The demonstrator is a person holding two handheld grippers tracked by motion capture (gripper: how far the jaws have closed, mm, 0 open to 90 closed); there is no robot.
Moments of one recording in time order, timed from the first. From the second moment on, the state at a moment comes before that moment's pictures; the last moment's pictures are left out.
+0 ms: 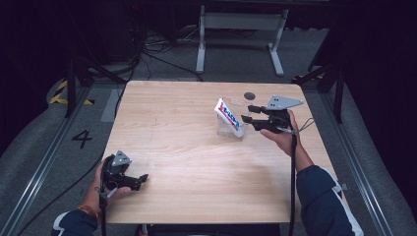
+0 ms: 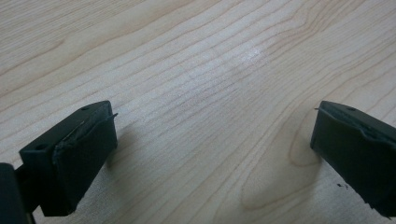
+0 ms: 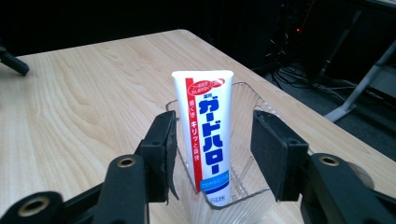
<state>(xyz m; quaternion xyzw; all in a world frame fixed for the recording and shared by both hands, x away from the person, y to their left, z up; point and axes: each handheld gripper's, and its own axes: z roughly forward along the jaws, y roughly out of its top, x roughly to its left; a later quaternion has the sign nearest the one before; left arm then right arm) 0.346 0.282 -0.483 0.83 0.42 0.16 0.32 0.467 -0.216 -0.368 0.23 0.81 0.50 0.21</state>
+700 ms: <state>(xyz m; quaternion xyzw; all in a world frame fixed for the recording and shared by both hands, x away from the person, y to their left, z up) 0.346 0.282 -0.483 0.83 0.42 0.16 0.32 0.430 -0.233 -0.373 0.23 0.84 0.43 0.24</state>
